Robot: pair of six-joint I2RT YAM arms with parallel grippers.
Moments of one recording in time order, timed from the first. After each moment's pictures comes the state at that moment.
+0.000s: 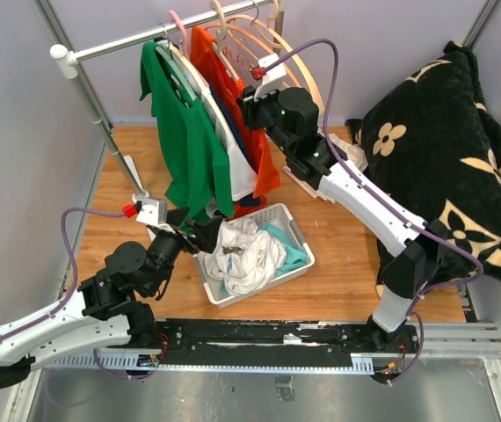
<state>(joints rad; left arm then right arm) -1.12 0.51 0.63 -0.05 -0.72 -0.30 0.74 1.73 1.81 -0.01 0.15 -0.03</state>
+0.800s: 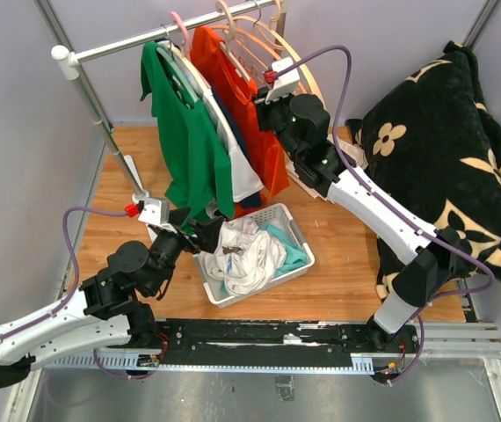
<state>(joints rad) -1.12 0.52 0.63 -0.05 -0.72 -0.30 0.74 1.65 1.70 0.06 0.27 -0.07</state>
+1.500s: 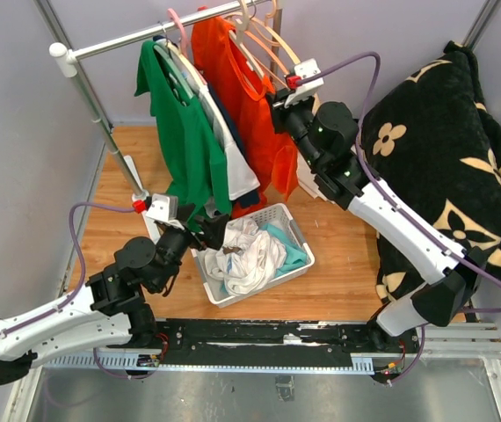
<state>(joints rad) -1.12 0.59 0.64 0.00 -0.72 -0.28 0.73 1.50 1.60 0.11 0.24 -0.11</state>
